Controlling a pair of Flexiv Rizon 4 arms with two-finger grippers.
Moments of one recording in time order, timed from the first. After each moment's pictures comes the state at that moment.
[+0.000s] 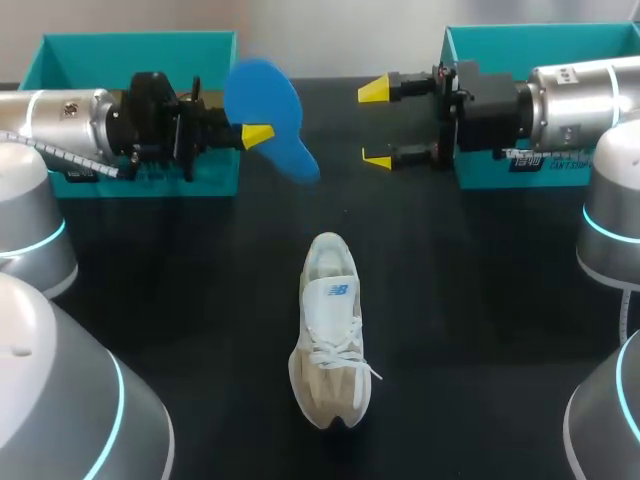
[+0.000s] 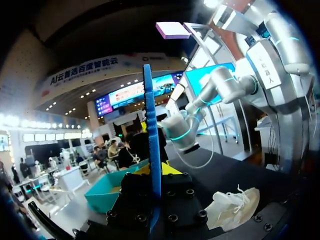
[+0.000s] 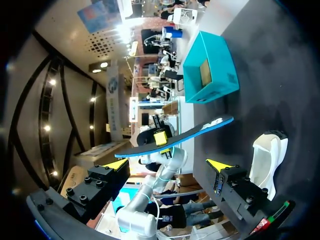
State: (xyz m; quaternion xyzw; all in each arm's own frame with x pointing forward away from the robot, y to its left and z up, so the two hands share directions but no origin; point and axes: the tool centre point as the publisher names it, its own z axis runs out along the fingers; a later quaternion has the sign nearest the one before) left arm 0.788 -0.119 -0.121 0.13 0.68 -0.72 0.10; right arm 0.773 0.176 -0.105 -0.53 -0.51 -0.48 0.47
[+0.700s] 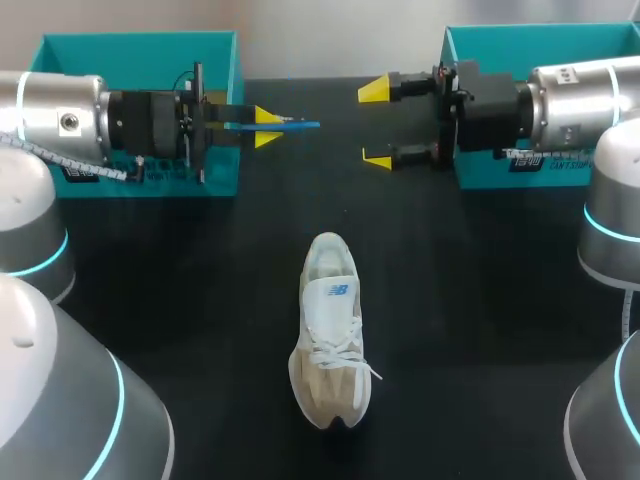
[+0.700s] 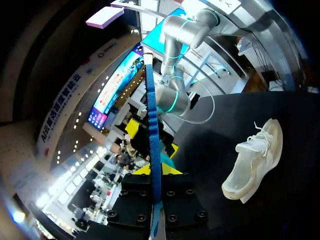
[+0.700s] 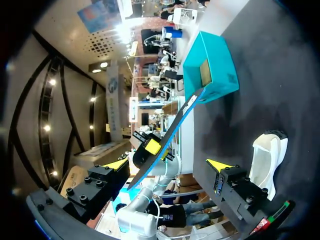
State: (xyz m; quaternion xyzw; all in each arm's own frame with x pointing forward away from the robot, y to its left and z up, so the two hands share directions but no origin) left arm 0.784 -0.130 -0.111 0.32 0.68 -0.56 0.34; right arm 0.773 0.176 -0.105 -0.53 -0.51 -0.48 0.47
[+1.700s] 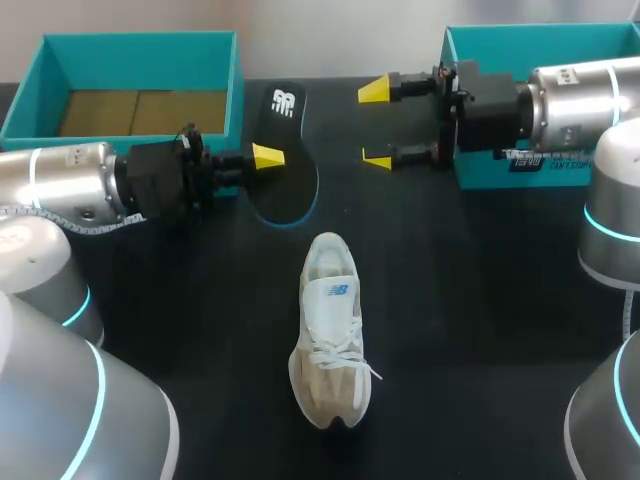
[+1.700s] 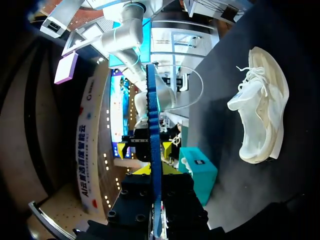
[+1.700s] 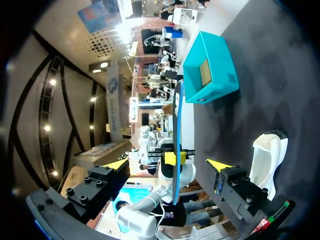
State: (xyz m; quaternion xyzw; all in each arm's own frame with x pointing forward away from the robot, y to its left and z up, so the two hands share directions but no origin) left arm 0.766 -0.128 -0.141 0.46 0.53 -0.48 0.53; right arm 0.773 0.176 -0.105 -0.53 -0.51 -0.48 0.47
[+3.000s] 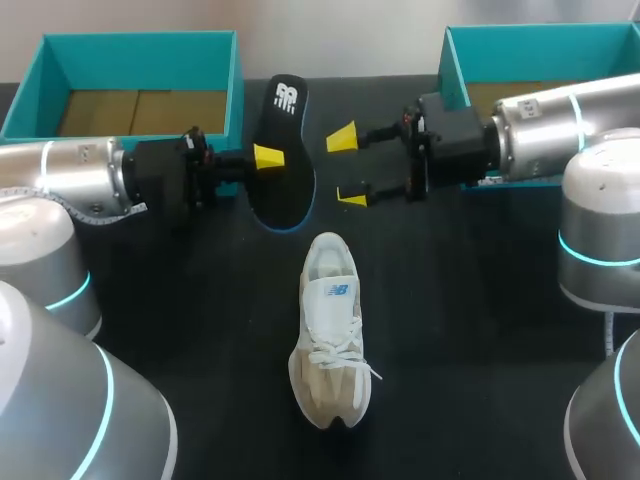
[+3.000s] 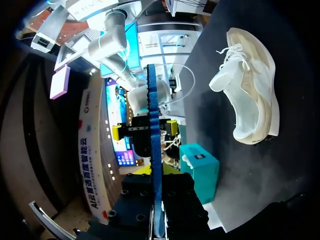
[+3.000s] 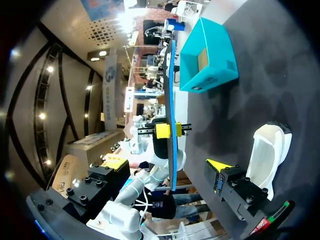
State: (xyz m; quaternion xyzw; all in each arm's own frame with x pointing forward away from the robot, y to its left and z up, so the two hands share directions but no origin) left arm 0.790 -0.126 -0.163 0.50 0.49 -0.45 0.55; right arm 0.738 0.212 -0.144 -0.51 -0.56 -0.46 0.46
